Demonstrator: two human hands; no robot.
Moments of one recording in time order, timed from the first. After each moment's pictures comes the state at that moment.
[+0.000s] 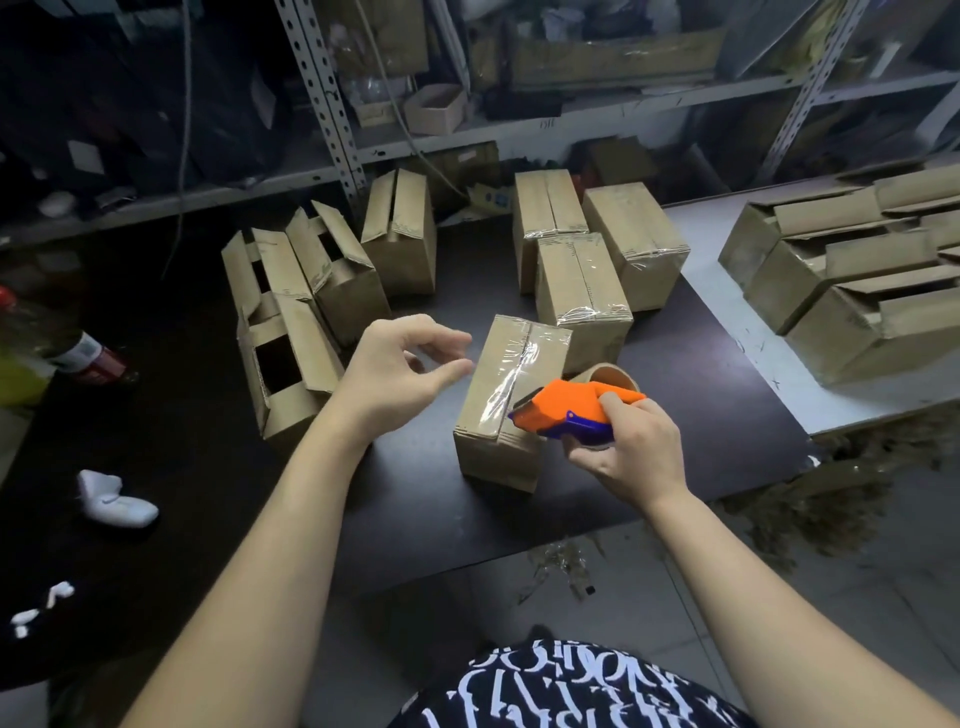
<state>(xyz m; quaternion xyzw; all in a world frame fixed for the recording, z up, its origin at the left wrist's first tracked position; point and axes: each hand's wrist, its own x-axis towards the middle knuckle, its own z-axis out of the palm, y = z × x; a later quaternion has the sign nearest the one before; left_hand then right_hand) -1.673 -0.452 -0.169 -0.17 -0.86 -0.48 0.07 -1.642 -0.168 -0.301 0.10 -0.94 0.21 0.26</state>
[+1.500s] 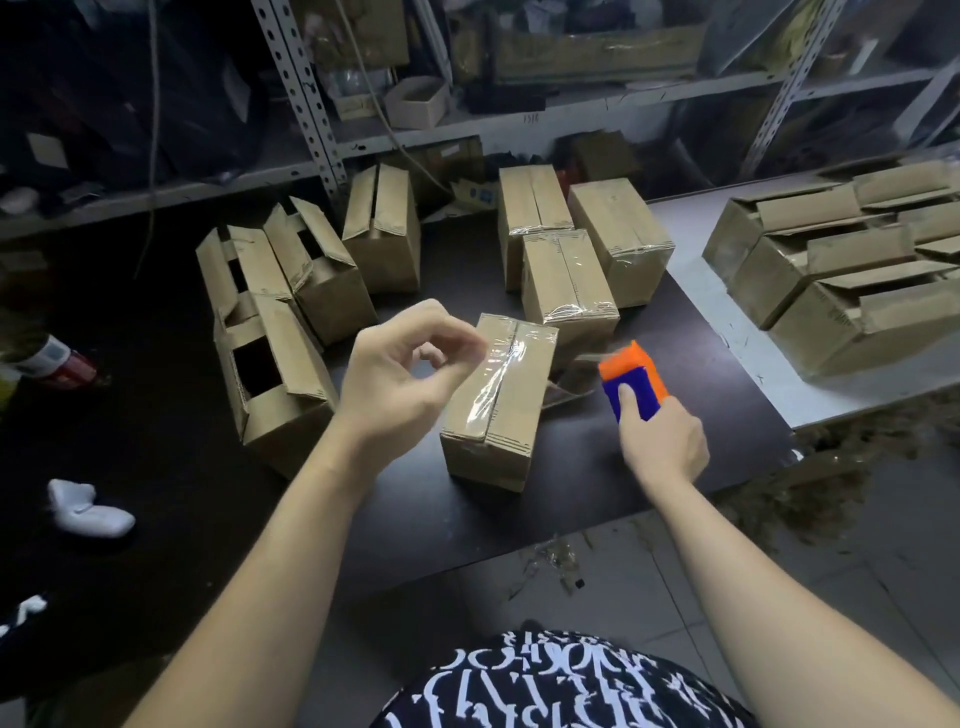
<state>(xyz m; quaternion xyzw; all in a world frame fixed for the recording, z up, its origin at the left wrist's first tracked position) -1.648 -0.423 -0.146 -0.24 -0.77 -0.58 0.12 -1.659 -0.149 -0.293 -0.35 -0.89 0.28 0.06</state>
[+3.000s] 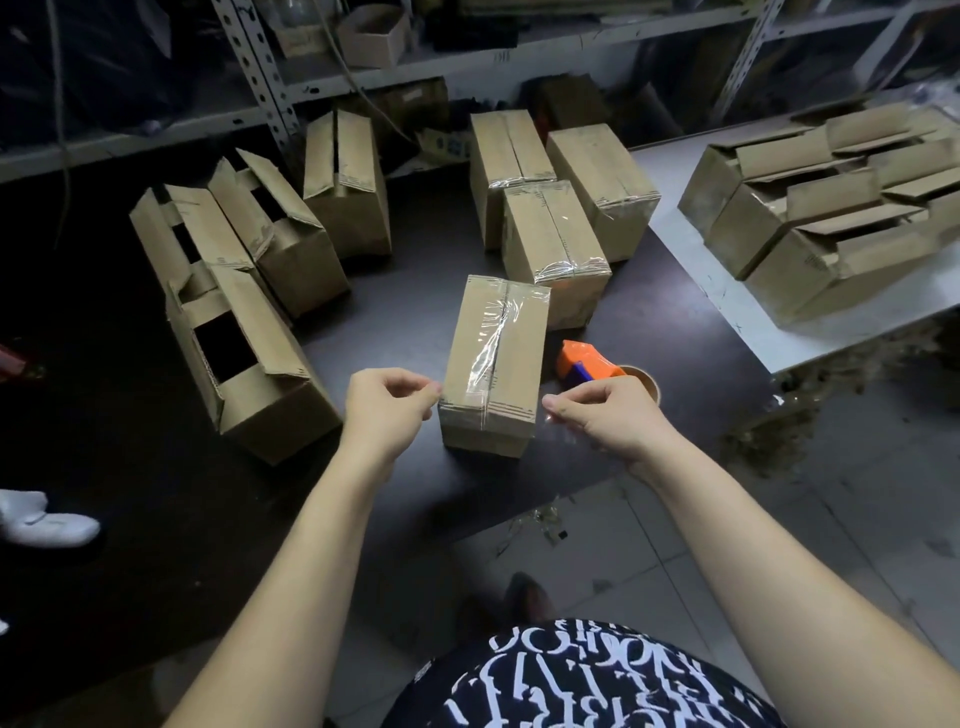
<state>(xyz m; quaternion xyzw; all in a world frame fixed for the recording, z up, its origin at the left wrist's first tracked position) -1.658 -0.444 -0.239 0.15 -0.83 -0.54 -0.07 -1.627 -0.198 -0.246 -0.21 -0.78 0.57 -0.15</state>
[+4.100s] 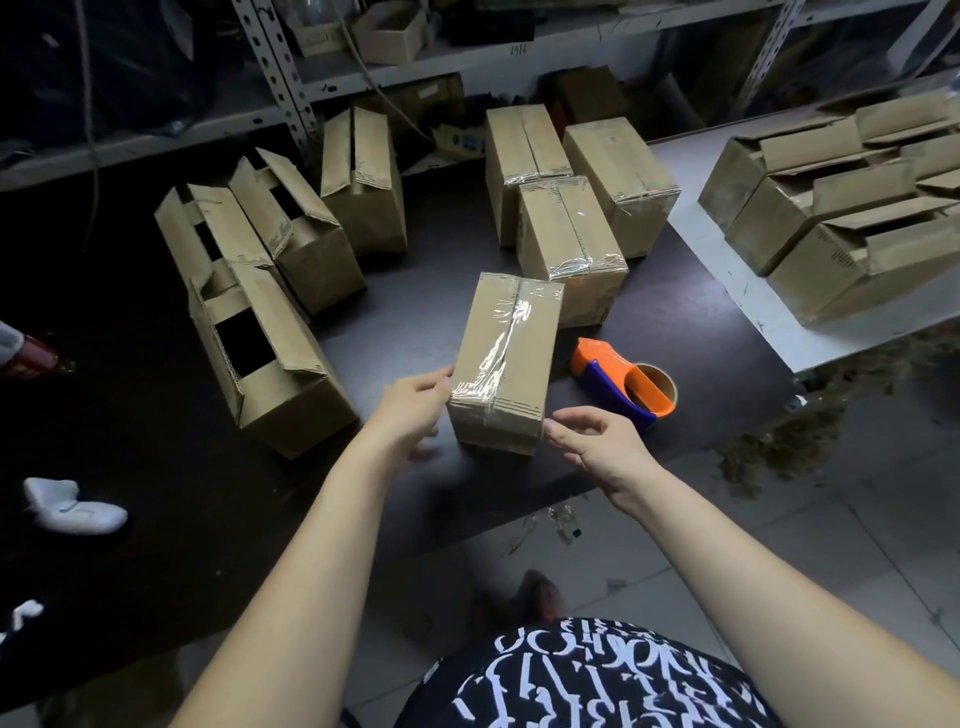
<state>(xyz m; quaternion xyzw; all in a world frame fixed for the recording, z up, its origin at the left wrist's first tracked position) -1.669 -0.445 -0.255 0.20 -0.78 -0.54 -0.25 -1.612 -0.212 -0.303 -0.25 -0.67 0.68 -0.15</state>
